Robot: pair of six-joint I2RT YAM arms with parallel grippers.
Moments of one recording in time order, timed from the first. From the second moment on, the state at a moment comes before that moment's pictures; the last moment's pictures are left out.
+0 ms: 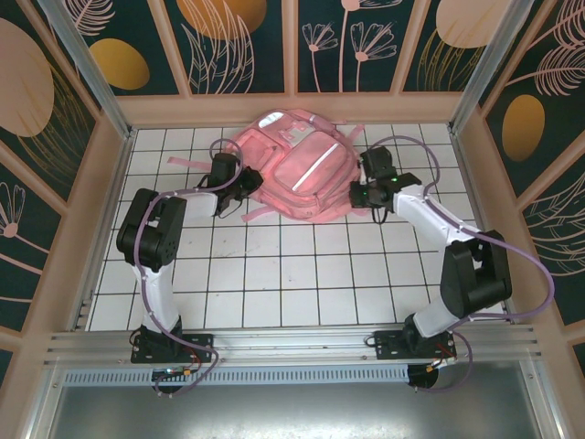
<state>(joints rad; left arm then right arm) -0.31 2.00 1.11 0.27 0.27 -0.84 0.39 1.54 1.13 -0.57 0.01 0.28</state>
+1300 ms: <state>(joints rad) -0.31 1.97 1.10 0.24 0.26 -0.82 0.60 1.79 1.29 -0.54 0.10 0.36</state>
